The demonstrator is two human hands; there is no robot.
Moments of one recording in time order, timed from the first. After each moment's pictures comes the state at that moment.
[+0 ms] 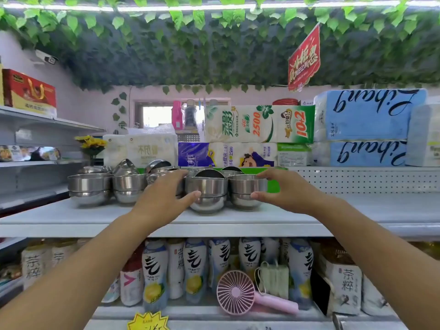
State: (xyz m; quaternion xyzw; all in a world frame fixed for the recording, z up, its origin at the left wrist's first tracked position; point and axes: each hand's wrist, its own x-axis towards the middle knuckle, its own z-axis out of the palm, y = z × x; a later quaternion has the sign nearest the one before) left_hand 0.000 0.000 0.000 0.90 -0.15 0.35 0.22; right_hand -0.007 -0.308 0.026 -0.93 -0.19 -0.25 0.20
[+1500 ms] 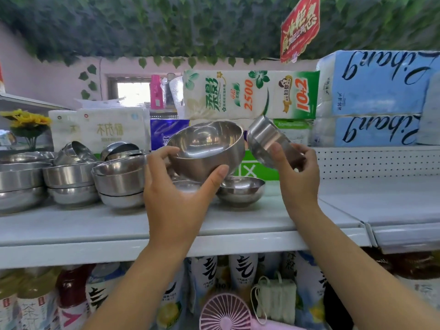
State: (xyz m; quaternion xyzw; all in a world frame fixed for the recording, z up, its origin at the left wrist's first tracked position) left_hand 0.067 -0.101 -0.033 0.66 -0.18 0.52 0.52; right_hand 0.125 -0.315 -0.023 -0.60 -0.09 -0.46 0.64
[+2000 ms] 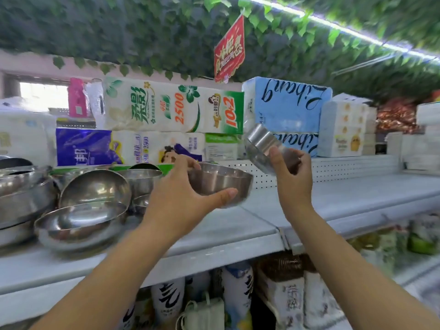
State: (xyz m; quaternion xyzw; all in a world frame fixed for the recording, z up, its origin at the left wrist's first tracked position) left_hand 0.098 -0.211 -0.003 0.79 -0.30 0.30 0.44; right_hand 0.091 -0.442 -0.009 -0.59 -0.02 -0.56 0.59
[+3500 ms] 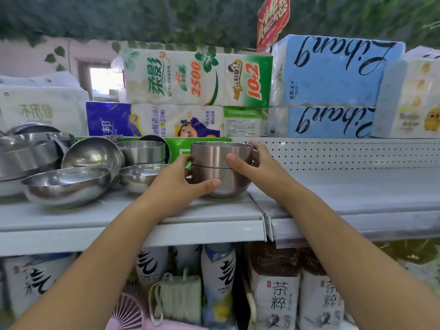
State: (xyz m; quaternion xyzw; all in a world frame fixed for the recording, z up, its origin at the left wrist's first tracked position) left_hand 0.131 -0.262 -0.035 0.86 -0.20 0.20 0.43; right_hand 0.144 -0.483 -0.028 -0.80 -0.20 -0.20 0.53
